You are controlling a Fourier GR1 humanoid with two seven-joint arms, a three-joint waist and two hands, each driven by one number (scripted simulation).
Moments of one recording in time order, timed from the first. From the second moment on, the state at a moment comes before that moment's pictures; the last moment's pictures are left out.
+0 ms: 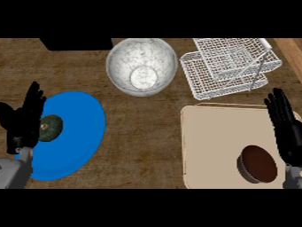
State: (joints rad) left arm -0.17 0.46 -0.17 -1.33 0.35 0.44 0.06; right arm -0.03 -0.33 0.00 -1.43 -0.25 -0.08 -0.22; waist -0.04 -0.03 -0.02
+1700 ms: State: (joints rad) left arm -0.24 0.38 -0.35 -1.51 0.40 0.20 0.13; right arm 1.15 0.00 0.11 -2.20 0.72 -0.81 0.27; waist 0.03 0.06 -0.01
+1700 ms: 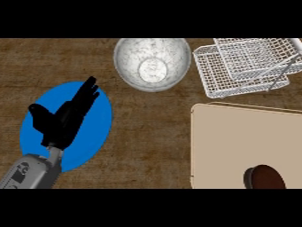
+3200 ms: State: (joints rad) left arm -0.29 0.34 -0.36 -1.46 0.39 0.18 0.17; right arm 0.92 0.00 0.33 -2.35 1.38 -0.32 1.15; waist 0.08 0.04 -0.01
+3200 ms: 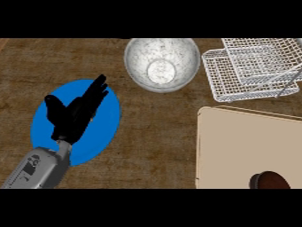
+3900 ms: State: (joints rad) left arm -0.24 0.34 -0.33 -1.46 0.39 0.17 0.15; right arm 0.58 0.00 0.35 -2.21 1.53 -0.16 1.25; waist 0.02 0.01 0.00
